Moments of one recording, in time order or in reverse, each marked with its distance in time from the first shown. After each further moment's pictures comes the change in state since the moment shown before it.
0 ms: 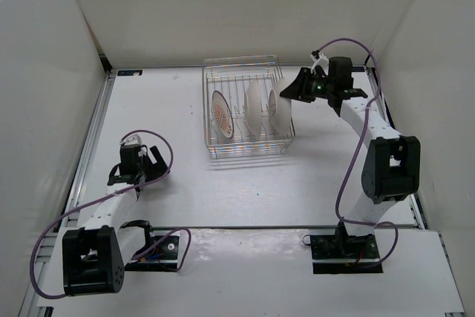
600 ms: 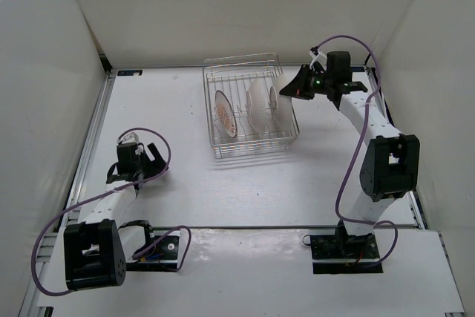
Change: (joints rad) left arm 0.044 0.043 0.004 0.067 0.051 -0.008; right arm 0.015 0.020 0.096 -0.118 0.000 0.066
